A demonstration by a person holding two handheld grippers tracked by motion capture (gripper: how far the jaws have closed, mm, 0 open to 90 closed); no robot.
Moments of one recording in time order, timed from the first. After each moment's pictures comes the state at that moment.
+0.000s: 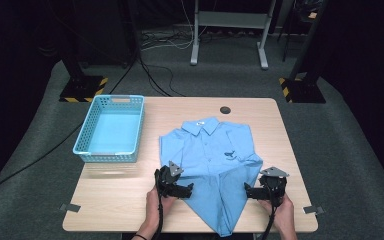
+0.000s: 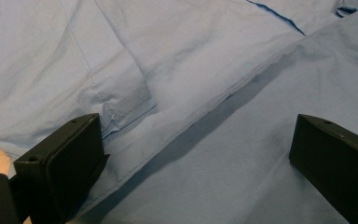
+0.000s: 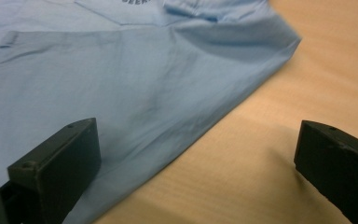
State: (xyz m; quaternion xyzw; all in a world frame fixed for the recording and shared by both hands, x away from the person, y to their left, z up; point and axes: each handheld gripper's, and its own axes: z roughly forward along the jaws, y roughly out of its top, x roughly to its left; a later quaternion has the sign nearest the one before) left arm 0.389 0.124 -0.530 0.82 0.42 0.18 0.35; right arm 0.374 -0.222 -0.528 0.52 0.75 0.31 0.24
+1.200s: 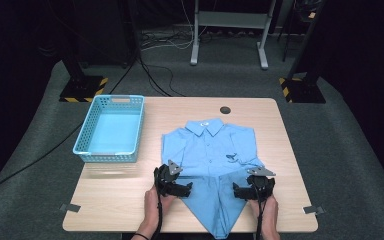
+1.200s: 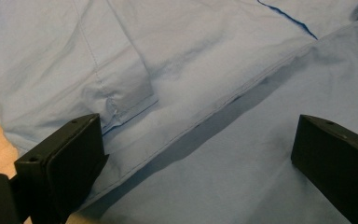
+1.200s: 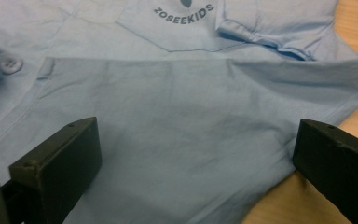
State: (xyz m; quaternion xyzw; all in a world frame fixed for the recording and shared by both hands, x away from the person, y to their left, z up) left arm 0.393 0.129 -0.529 0.82 0.42 0.18 0.35; right arm 0.373 -0.183 -0.528 0.54 0.75 0.31 0.23
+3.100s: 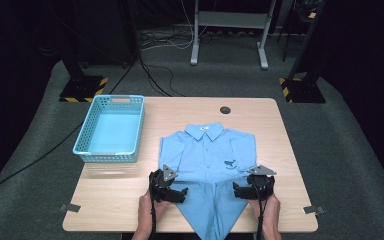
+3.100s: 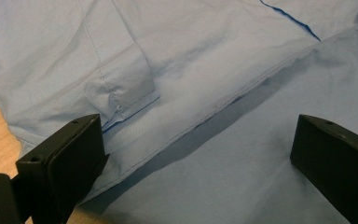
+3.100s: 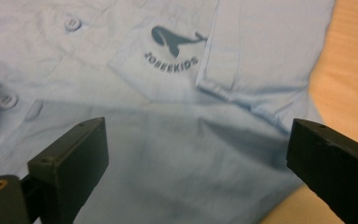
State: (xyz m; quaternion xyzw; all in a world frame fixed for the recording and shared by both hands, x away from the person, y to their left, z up) left arm 0.376 0.144 -0.530 0.83 0.41 0.17 0.35; right arm 0.370 -0.179 -0.507 0.52 0.76 0.31 0.23
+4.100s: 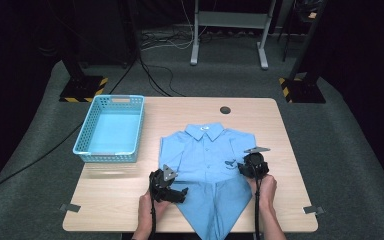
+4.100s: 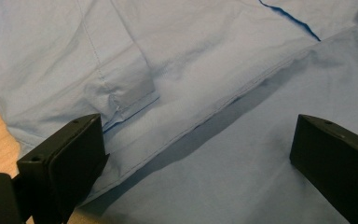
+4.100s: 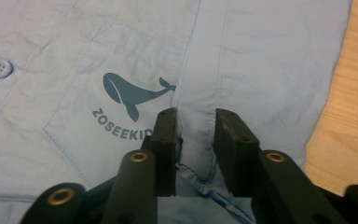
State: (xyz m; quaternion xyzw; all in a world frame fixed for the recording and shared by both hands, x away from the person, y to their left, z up) left arm 0.376 0.144 -0.530 0.83 0.40 0.17 0.35; right arm 0.439 -0.180 -0.509 0.54 0.77 0.28 0.20
